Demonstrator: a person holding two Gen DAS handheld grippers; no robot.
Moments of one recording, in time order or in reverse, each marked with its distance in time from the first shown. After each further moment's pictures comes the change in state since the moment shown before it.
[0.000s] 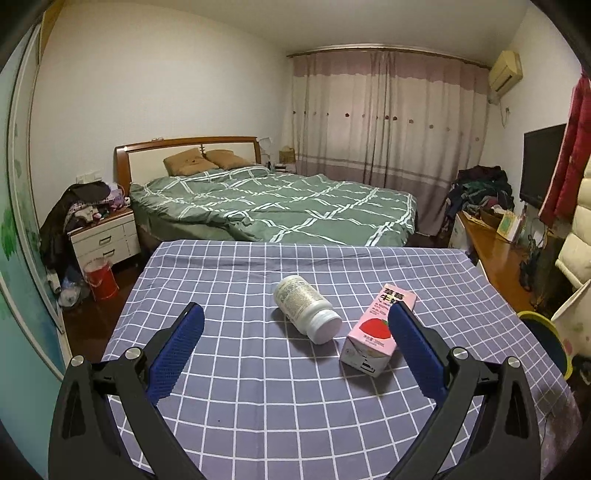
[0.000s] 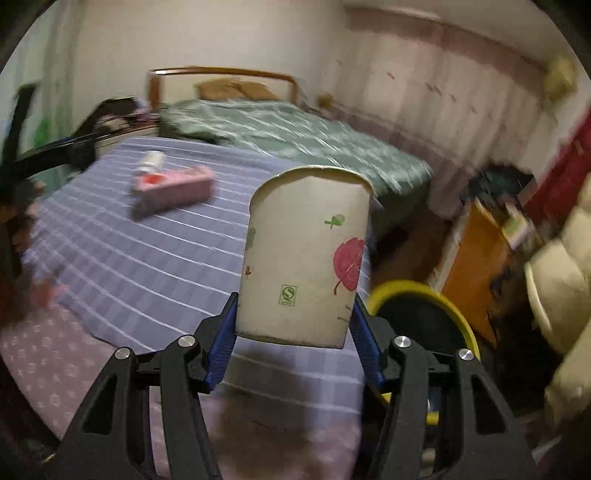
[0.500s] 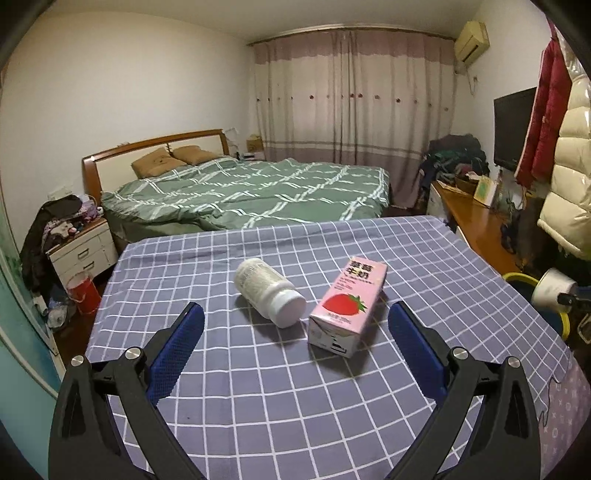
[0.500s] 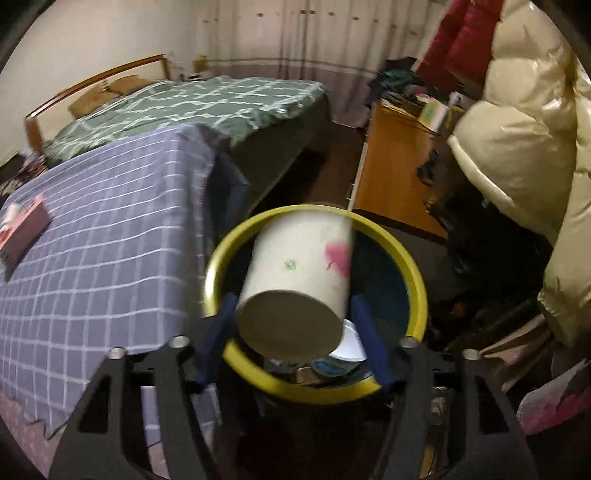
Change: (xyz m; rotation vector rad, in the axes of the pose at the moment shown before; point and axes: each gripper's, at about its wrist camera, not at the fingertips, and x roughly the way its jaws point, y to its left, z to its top) left arm 0.013 -0.029 -0.009 0.116 0.067 -0.096; right arm 0.066 -0.128 -0.031 0.382 0.177 -0.228
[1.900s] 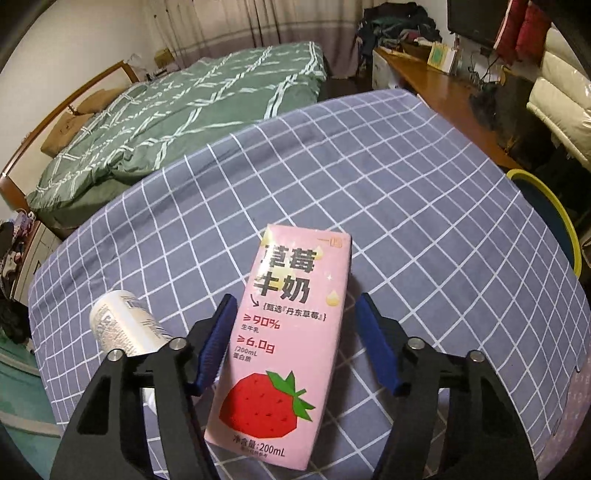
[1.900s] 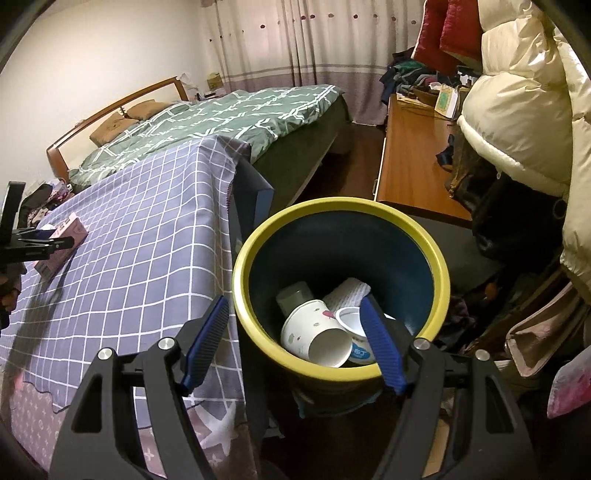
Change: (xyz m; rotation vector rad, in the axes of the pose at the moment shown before) left arm 0.182 -0.073 0.040 0.295 0.508 -0.159; right arm -0.018 -0.008 -0.023 0.073 -0.034 0.172
